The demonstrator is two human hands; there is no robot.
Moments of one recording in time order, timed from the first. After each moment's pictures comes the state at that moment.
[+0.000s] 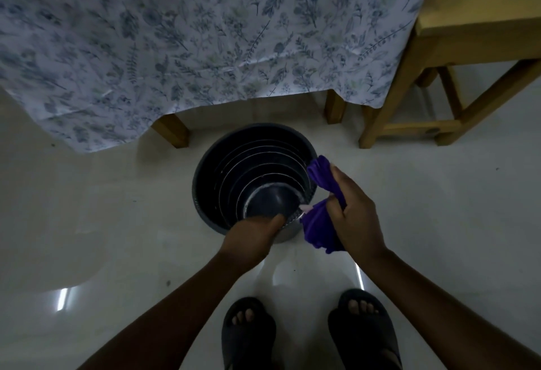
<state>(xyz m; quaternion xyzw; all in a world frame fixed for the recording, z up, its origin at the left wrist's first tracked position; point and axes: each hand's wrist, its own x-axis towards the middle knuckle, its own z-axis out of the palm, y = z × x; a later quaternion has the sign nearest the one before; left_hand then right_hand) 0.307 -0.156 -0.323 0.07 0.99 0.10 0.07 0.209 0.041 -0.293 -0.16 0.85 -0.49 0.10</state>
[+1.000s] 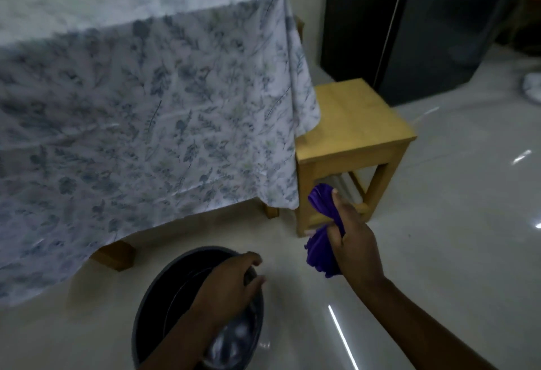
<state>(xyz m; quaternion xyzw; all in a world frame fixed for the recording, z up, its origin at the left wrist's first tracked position) 0.173 -0.095 -0.211 0.03 0.96 0.26 0.06 0.094 0.143 -0.196 -0.11 0.87 -0.48 -0.08</state>
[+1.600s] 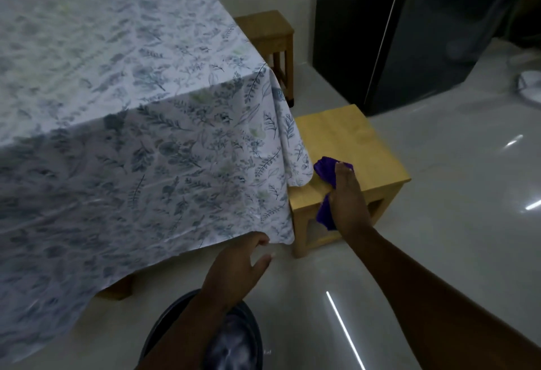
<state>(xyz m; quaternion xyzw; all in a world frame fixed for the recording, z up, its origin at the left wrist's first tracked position) 0.050 -0.088 -0.118 0.03 0.95 0.32 0.02 -0.100 0.139 -0.152 -0.04 0.94 -0.35 -0.05</state>
